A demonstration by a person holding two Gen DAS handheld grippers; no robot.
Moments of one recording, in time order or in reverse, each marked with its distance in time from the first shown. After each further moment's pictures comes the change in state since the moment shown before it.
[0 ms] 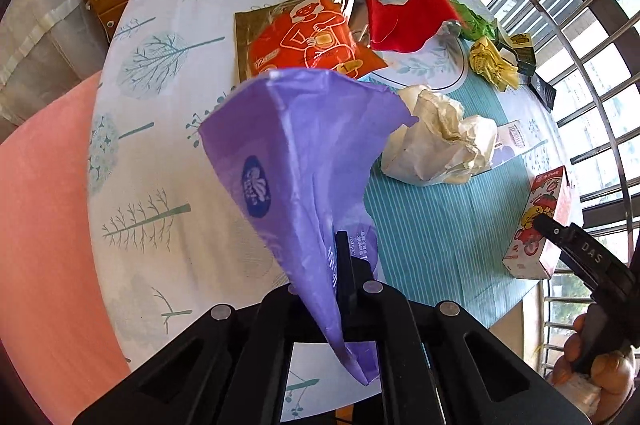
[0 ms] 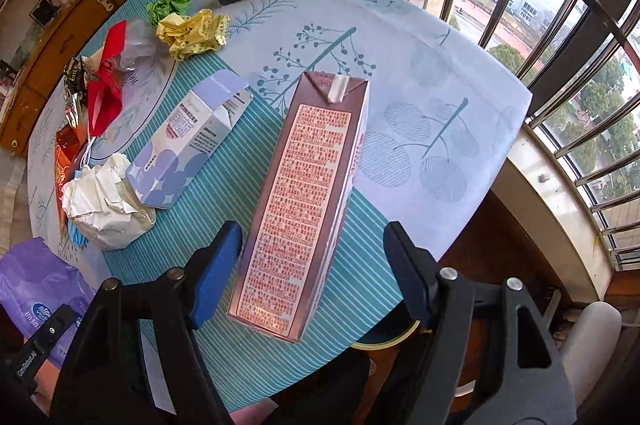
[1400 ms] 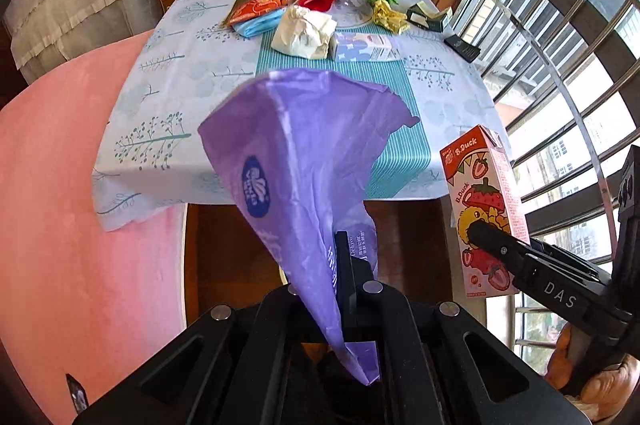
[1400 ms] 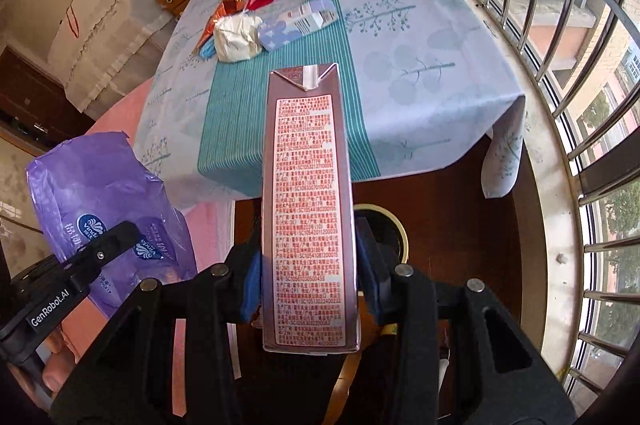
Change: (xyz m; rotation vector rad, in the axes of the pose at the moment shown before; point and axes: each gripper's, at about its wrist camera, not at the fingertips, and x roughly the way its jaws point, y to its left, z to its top) left arm -0.106 -0.244 -0.271 -0.175 -0.133 0.111; right arm -0.116 -0.172 -0.094 -0.555 0.131 0.420
